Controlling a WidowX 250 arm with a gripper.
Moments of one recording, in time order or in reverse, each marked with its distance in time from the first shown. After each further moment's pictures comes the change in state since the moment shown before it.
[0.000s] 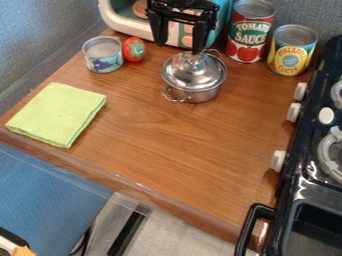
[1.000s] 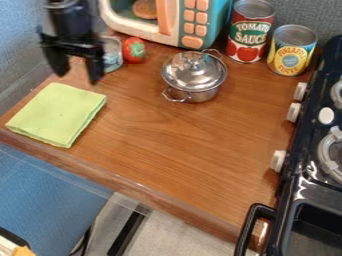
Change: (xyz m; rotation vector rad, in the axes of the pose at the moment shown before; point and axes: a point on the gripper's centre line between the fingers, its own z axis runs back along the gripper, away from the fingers) arm -0.103 0.131 -0.015 -0.018 -0.036 0.020
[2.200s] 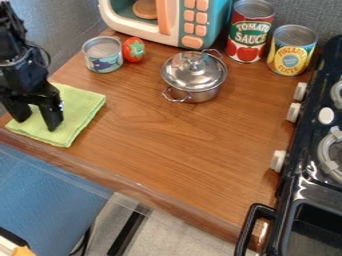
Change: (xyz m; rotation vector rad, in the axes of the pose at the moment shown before) arm -0.053 0.027 -0.048 0.024 0.025 0.063
